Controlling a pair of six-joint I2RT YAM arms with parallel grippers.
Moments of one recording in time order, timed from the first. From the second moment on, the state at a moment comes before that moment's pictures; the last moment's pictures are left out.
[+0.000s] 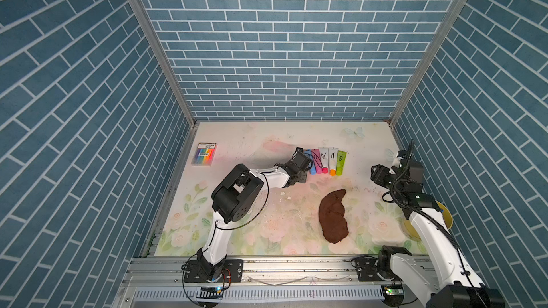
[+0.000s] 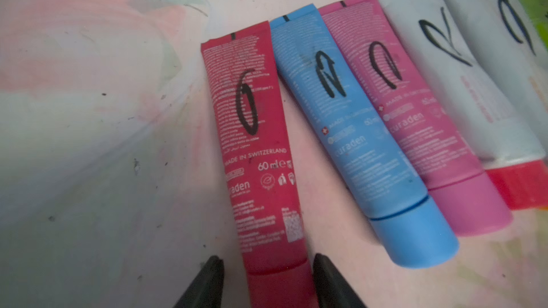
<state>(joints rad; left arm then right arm) -0.77 2.09 1.32 -0.13 -0.25 -0.42 -0.01 0.91 0.68 -0.38 -0.10 0.37</state>
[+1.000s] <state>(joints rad) -0.95 1.40 0.54 0.01 -0.16 -0.36 0.46 0.94 0.61 -0.71 -0.32 0.43</state>
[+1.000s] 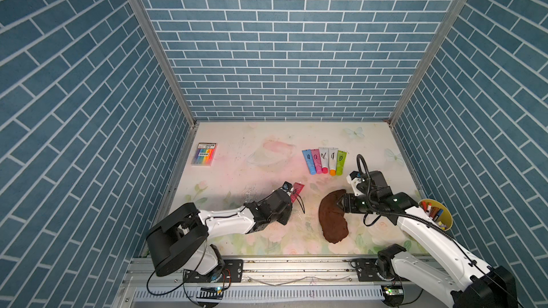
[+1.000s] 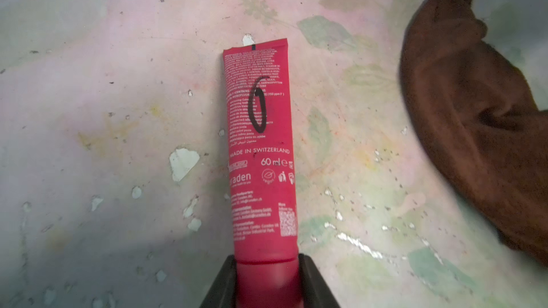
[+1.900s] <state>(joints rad) -0.96 1.33 0.38 0.13 -0.12 -0.40 0.56 1.06 0.65 -0.59 -0.25 0.50</state>
